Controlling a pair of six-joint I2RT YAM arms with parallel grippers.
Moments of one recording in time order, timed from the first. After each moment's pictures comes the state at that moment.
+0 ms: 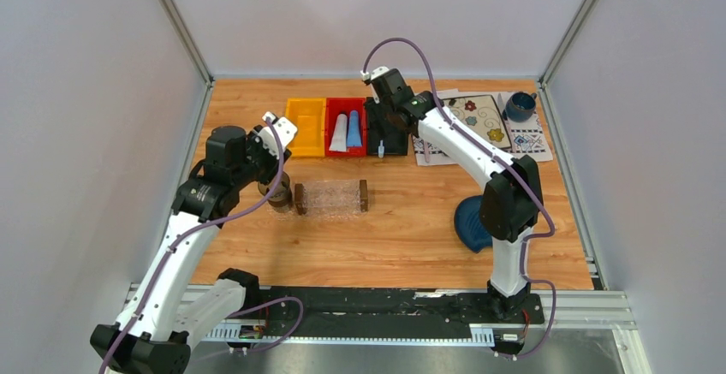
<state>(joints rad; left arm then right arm) -0.28 0.90 1.00 -0.62 0.10 0.49 0.63 1.94 1.82 -0.71 0.26 -0.01</state>
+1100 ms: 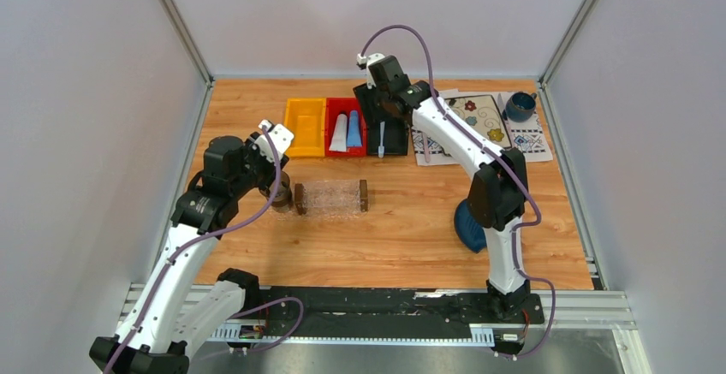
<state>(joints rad) -0.28 0.82 0.92 -0.58 0.07 0.48 0.60 2.06 1.98 -0.67 0.13 0.08</state>
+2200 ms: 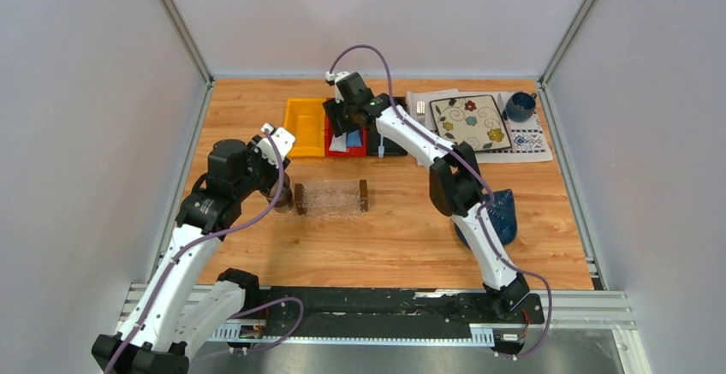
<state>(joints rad) -0.28 0.81 0.86 -0.53 0.06 0.48 0.67 2.43 2.28 -0.60 0.01 0.14</state>
